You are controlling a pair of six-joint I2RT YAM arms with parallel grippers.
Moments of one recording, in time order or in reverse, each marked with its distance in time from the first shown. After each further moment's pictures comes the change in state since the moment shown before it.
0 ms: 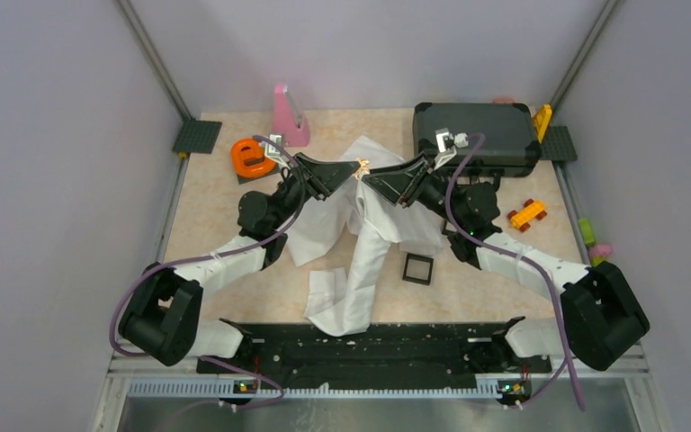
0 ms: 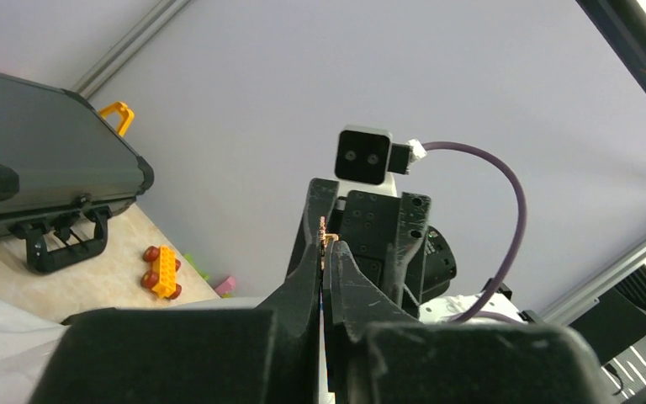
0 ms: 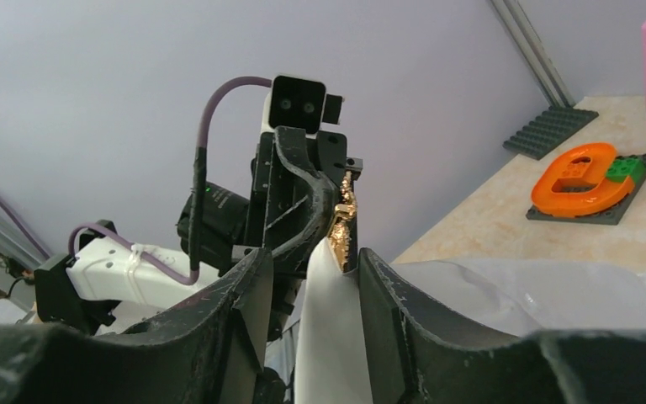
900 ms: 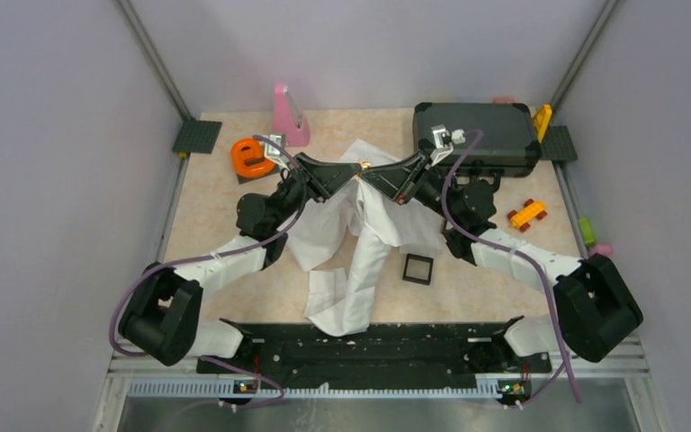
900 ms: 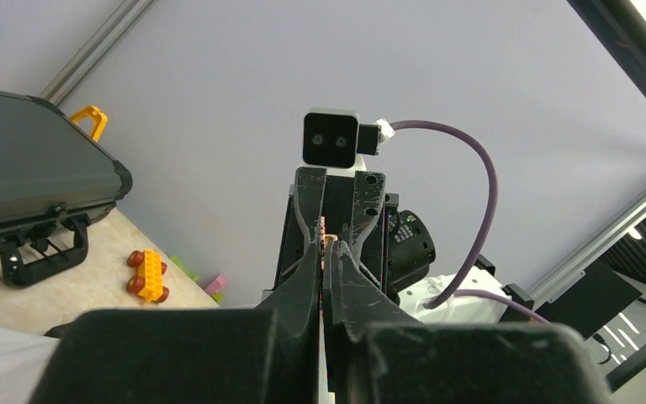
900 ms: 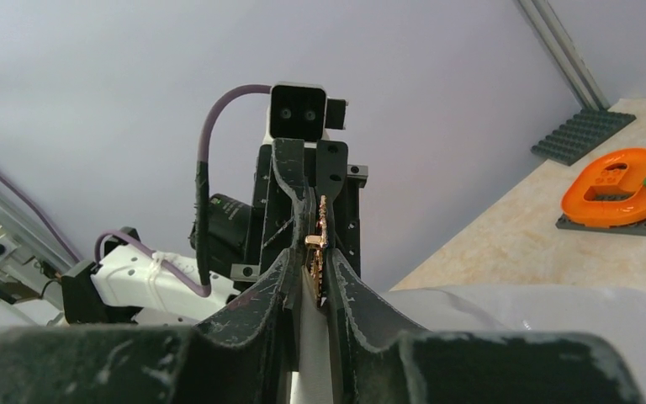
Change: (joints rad) left arm -0.010 0.001 0.002 0.059 0.051 -0.018; right arm 0.011 0.055 0.021 0.071 -0.002 0.053
